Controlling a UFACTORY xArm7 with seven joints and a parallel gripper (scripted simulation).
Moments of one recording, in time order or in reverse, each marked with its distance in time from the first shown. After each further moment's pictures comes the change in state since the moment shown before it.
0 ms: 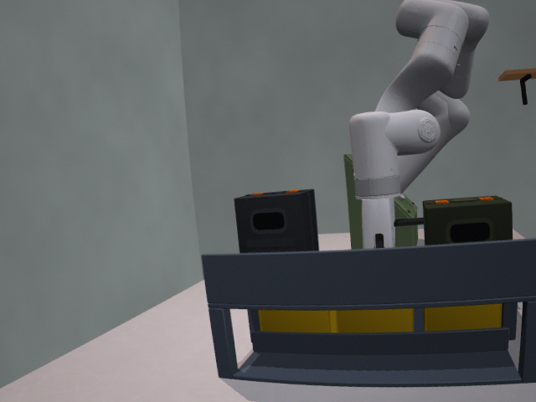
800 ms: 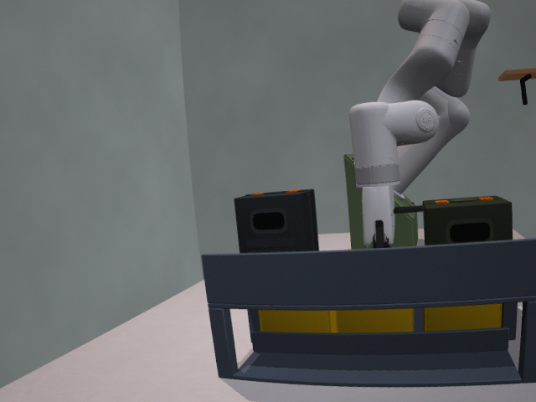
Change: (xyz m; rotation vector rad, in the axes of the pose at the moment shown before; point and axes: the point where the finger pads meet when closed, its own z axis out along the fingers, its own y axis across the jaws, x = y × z) arm 0.000 -0.018 -0.018 0.000 0.000 0.000
